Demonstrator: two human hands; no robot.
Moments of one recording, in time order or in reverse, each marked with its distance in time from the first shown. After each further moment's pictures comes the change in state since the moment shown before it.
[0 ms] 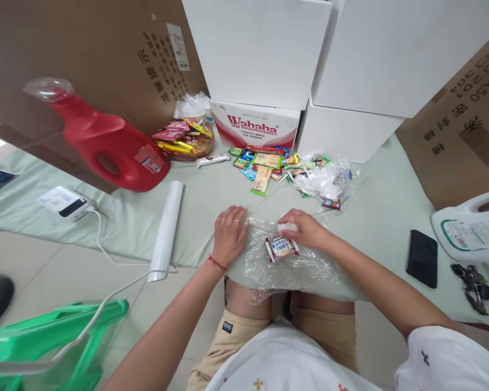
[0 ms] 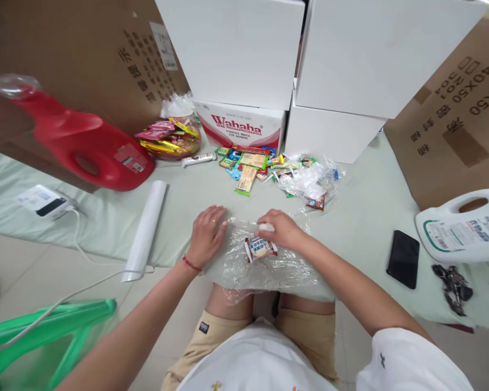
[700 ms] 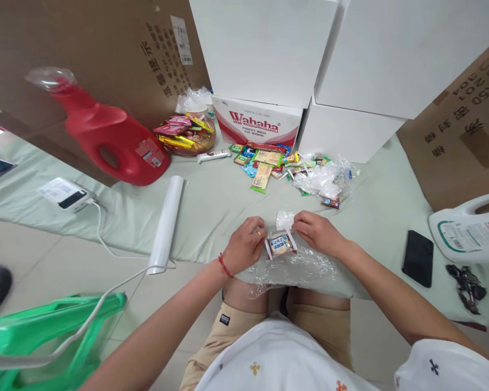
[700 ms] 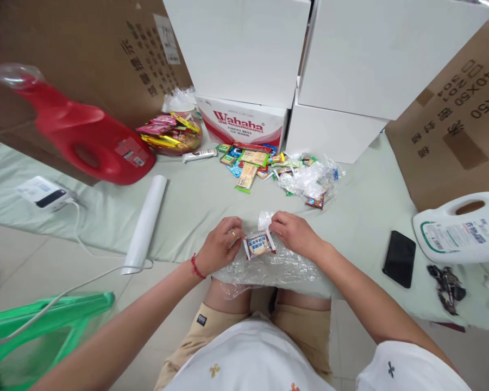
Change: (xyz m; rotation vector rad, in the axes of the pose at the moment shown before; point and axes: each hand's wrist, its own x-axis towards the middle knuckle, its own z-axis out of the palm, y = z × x) left_hand -0.012 0.045 -0.013 -0.204 -0.085 0.404; right_hand -0.040 -0.004 -0.023 -0.287 0.094 -0.333
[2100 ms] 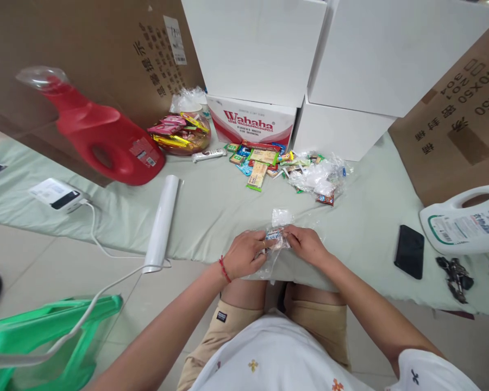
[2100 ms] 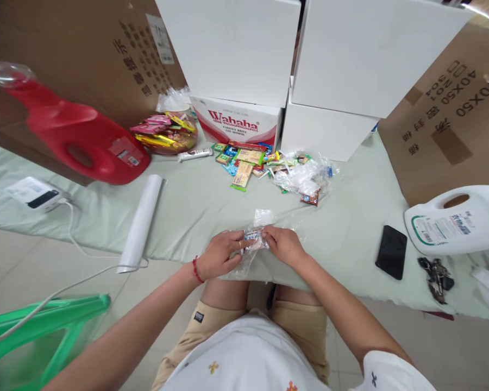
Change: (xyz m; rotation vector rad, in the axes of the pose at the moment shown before) left_hand -0.008 0.017 0.004 0.002 -0.373 -0.008; right_hand -0.020 -0.027 0.052 0.191 -0.039 0.475
